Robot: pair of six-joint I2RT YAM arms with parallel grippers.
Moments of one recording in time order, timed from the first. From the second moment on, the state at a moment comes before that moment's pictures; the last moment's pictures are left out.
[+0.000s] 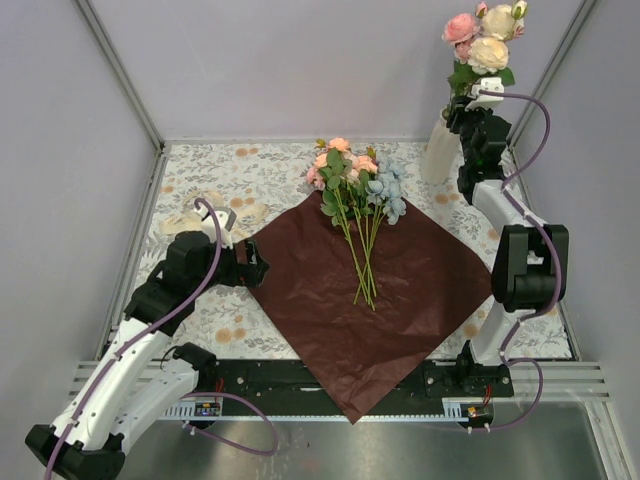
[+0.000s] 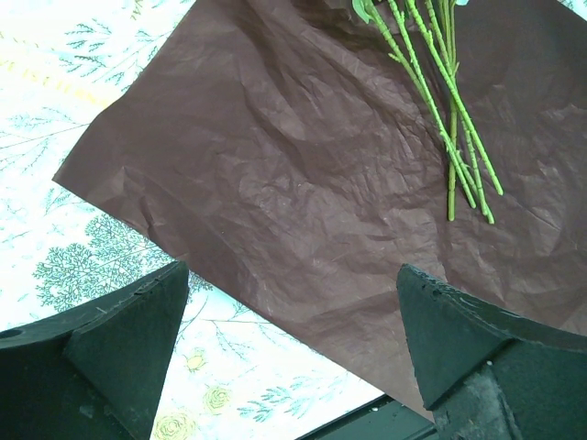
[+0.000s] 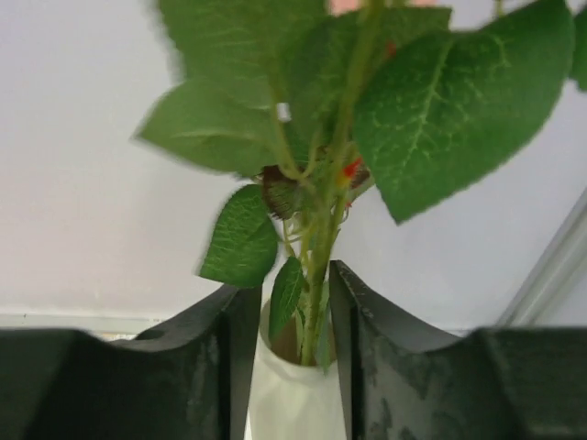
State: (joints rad) left arm -0.43 0.68 0.77 -0.64 0.07 -0.29; right arm 0.01 1.84 1.36 0.72 -0.01 -0.04
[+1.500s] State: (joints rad) left arm -0.43 0.64 0.77 -0.64 0.09 -0.28; right arm 0.21 1.29 0.89 -0.15 -0.10 0.55
